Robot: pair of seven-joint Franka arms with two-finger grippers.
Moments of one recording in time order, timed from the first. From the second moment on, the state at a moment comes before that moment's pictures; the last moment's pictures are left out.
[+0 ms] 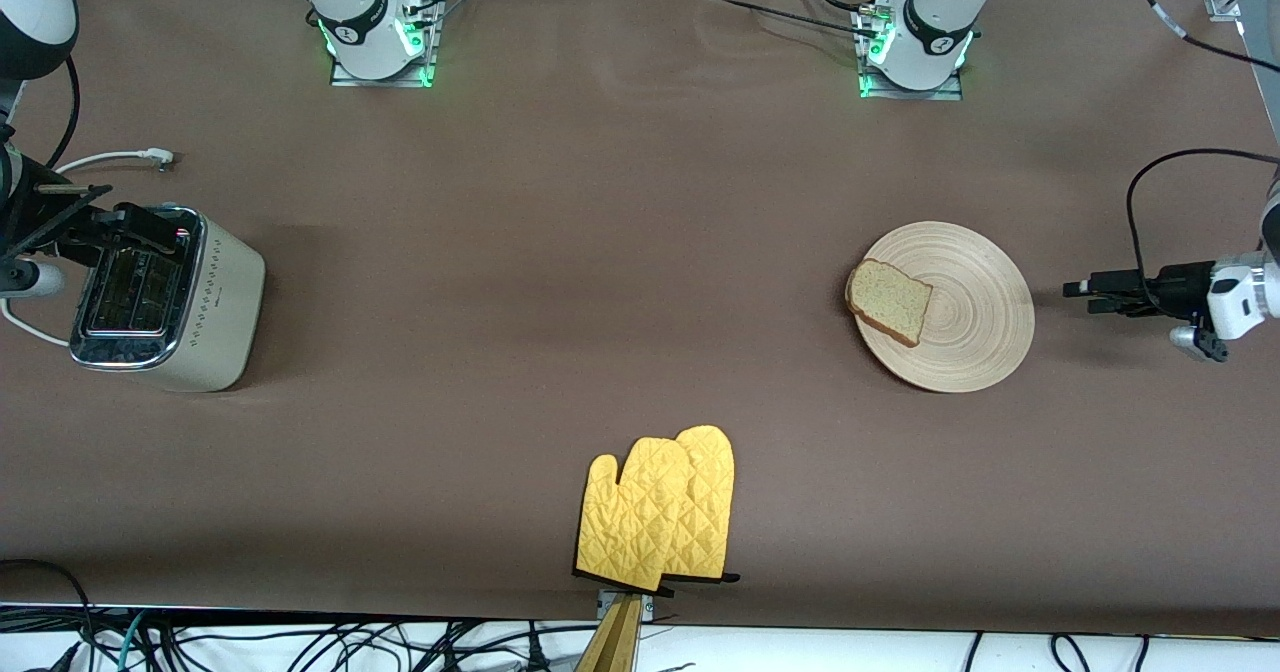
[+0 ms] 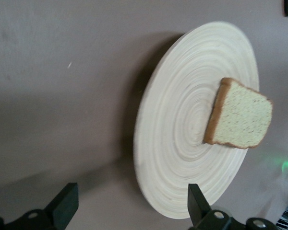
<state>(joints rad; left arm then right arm) 0.50 0.65 0.03 -1.71 -0.49 1.76 0.88 -0.07 0.17 0.06 -1.50 -0.01 1.65 -0.05</state>
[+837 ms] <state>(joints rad) 0.51 0.76 -0.05 -1.71 -0.58 1.71 0.90 -0.07 0.17 0.06 -1.50 -0.01 1.65 -0.05</state>
